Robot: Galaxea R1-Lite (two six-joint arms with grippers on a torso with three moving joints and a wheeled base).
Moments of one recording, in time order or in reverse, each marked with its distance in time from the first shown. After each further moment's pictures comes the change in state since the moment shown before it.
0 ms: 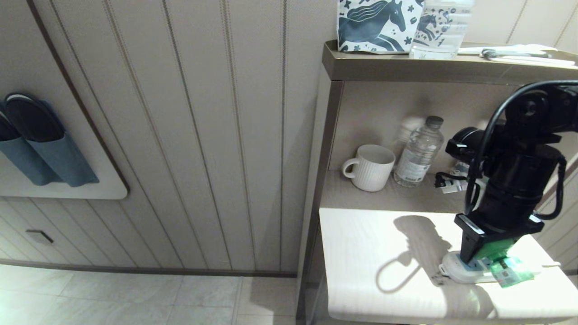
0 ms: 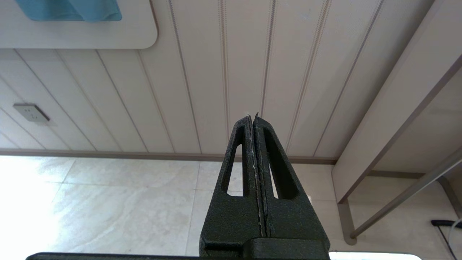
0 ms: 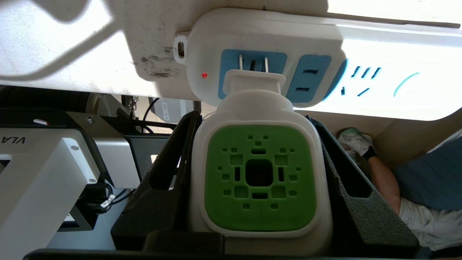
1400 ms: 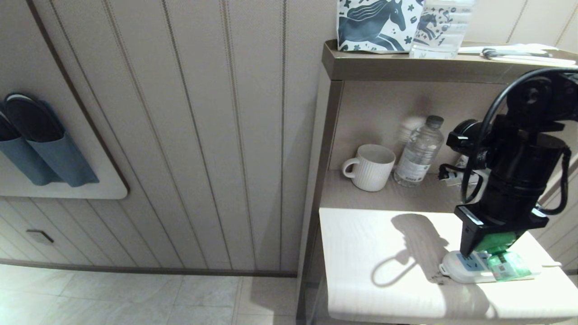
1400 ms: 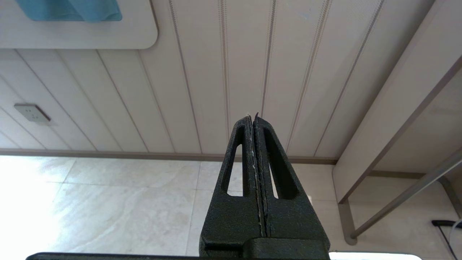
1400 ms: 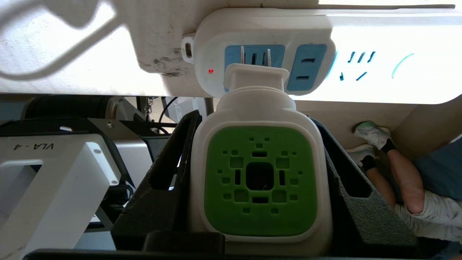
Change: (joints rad) left arm 0.000 0.000 0.000 0.000 0.000 0.000; right arm 0.012 0.009 -0.113 0.109 0.011 0.090
